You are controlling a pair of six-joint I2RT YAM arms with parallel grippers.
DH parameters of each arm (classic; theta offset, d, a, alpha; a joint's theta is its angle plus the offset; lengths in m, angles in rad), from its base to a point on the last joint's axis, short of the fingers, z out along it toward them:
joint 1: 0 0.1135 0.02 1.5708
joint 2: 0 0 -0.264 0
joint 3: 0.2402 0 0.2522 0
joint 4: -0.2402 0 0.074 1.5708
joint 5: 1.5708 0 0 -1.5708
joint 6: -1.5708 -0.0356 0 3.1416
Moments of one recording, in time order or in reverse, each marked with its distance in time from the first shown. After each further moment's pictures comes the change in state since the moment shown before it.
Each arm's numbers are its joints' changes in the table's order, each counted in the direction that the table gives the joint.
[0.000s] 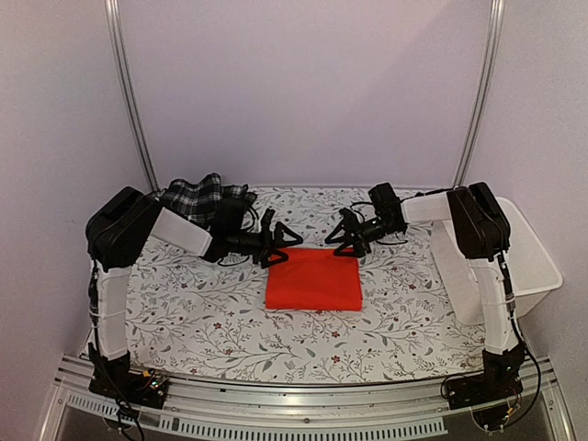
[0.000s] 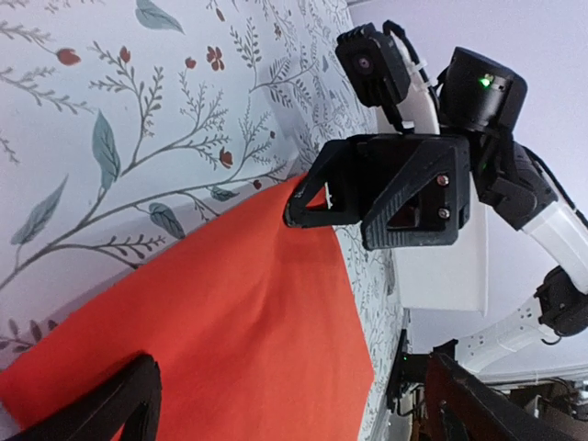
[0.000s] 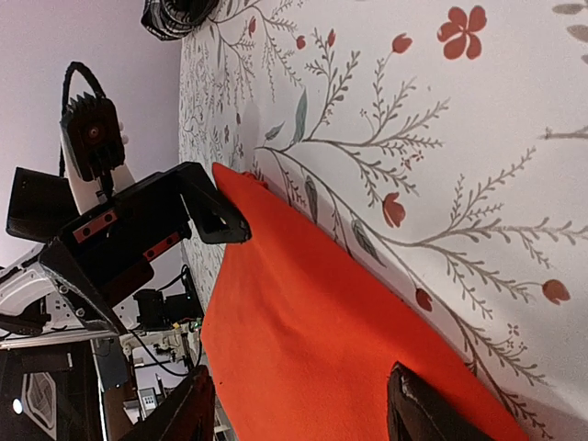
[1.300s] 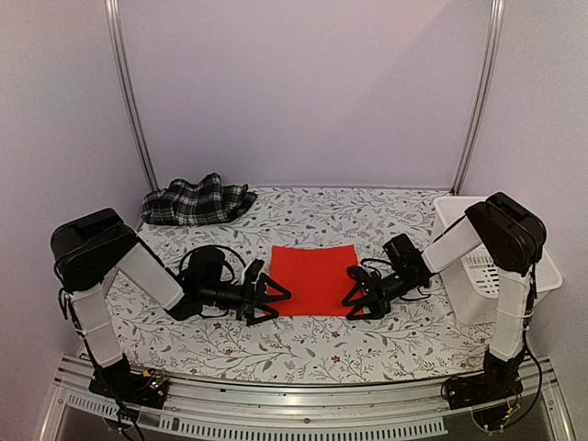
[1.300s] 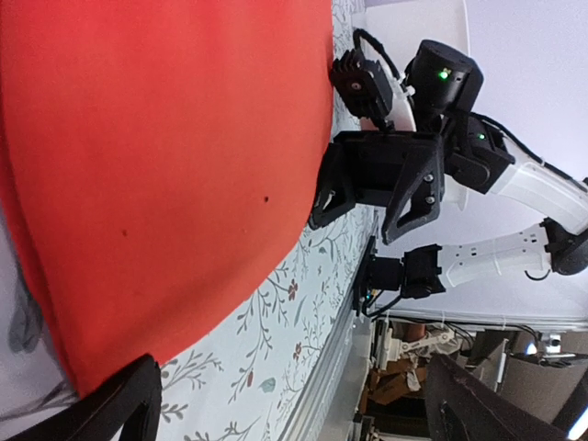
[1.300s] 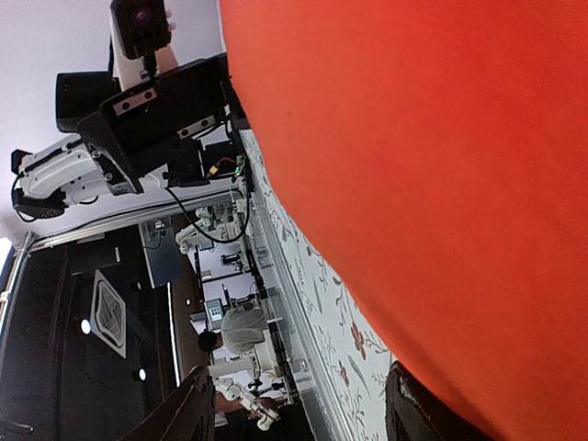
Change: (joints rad) left arm -0.179 0.289 -0.636 0.401 -0.019 0.253; right arm 0.101 0.330 -0.775 0.322 -0.242 -0.029
